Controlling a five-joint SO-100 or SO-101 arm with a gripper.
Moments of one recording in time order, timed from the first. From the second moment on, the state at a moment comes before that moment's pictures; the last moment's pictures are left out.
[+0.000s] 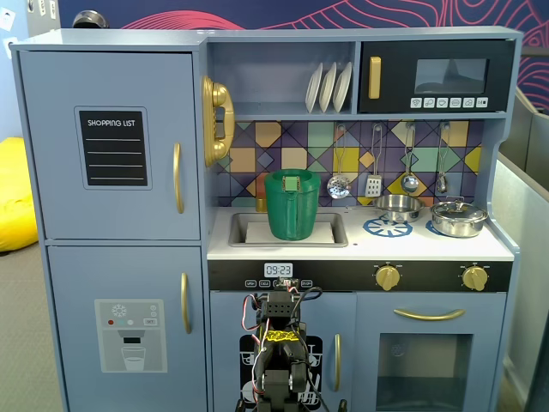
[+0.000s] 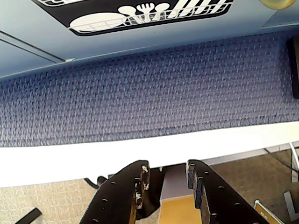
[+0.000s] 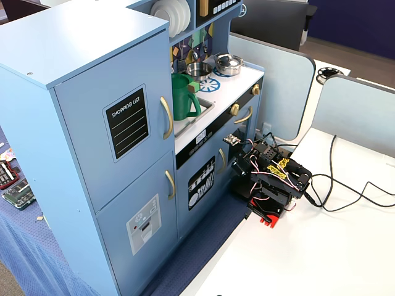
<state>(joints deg) 0.7 182.6 171.8 77.3 -87.0</state>
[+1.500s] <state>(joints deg) -33.9 140.3 115.9 14.2 -104.9</state>
